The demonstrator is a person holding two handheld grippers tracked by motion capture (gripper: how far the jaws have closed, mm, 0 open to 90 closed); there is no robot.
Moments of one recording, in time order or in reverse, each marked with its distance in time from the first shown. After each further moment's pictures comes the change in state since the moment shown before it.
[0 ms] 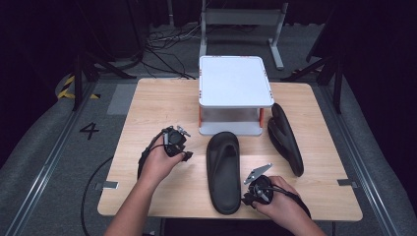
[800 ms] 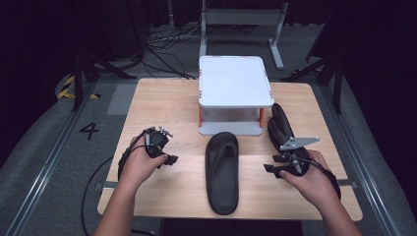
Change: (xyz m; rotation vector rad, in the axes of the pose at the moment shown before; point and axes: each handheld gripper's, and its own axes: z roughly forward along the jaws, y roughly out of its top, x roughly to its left) left arm 0.022 -0.026 -0.031 0.070 0.033 -0.053; right arm -0.067 -0.004 -0.088 -0.280 -0.223 0.151
